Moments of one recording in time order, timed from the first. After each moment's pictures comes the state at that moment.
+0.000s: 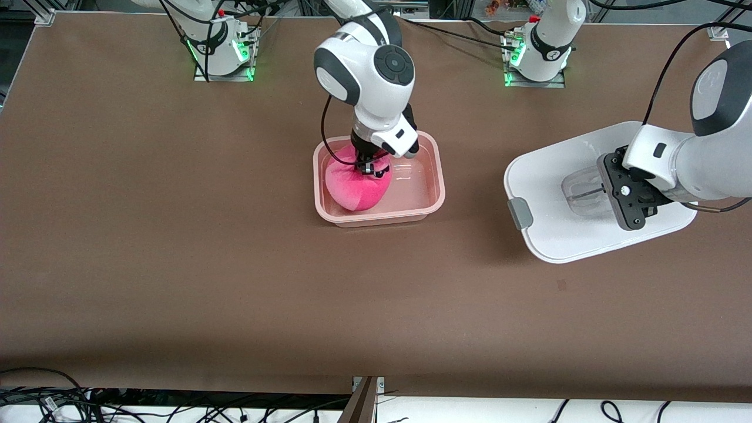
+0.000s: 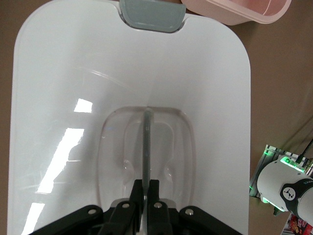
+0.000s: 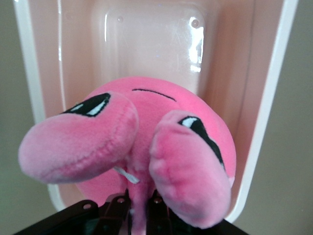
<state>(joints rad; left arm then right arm) 0.07 0.41 -0.24 -1.21 0.08 1.33 1.07 0.83 0.61 0.05 -1.35 -0.22 1.81 -0.79</state>
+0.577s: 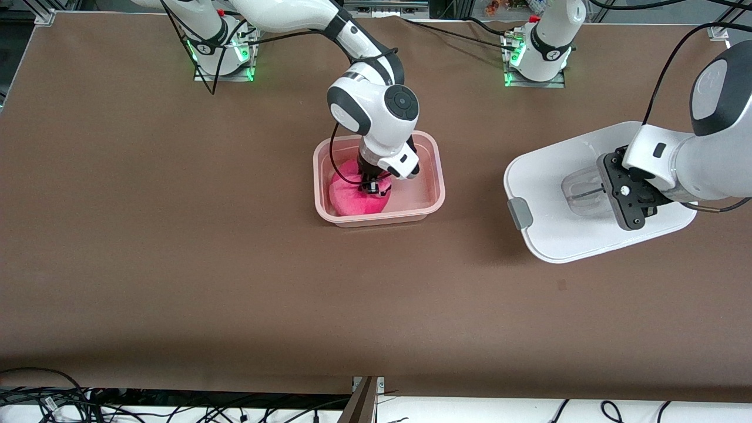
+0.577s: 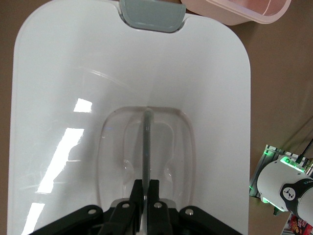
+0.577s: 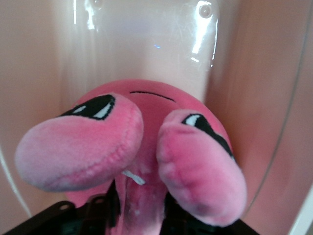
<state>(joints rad) 0.07 0.41 -0.24 -1.21 0.08 1.33 1.07 0.83 0.73 0.04 -1.35 -0.25 1.93 -0.77</state>
